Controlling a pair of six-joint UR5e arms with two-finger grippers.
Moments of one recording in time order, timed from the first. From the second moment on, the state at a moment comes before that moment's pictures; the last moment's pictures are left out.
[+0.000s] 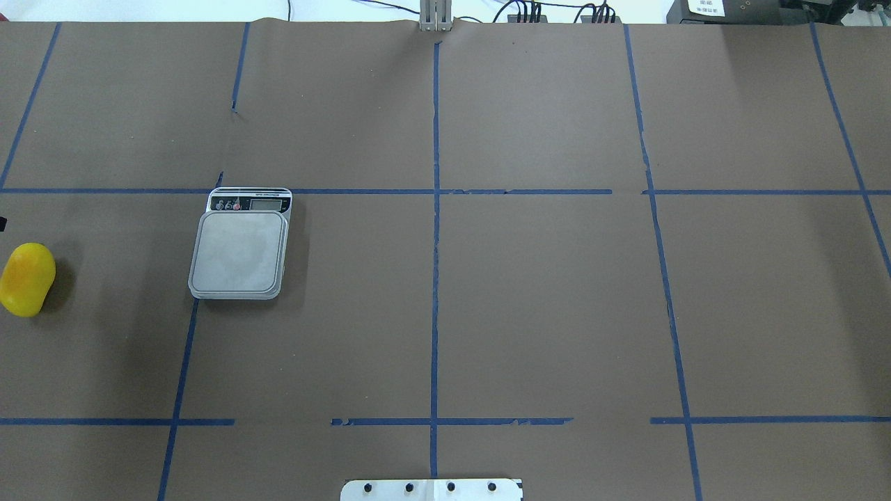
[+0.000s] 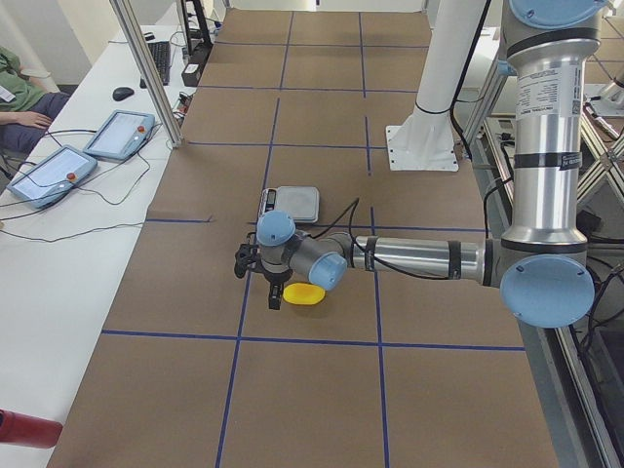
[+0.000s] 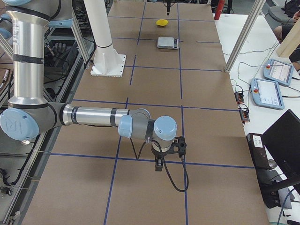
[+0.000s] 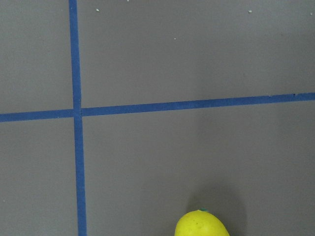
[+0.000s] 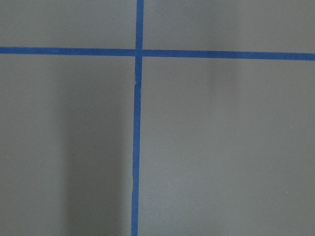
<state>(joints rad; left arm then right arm) -1.21 -1.50 -1.60 -2.05 -2.30 -0.49 1.62 -1.66 1.66 -1.68 2.35 -0.12</state>
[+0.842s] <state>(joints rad) -1.09 -1.49 -1.57 -2.06 -2.31 -0.57 1.62 -1.66 1.66 -1.68 2.35 -0.12</state>
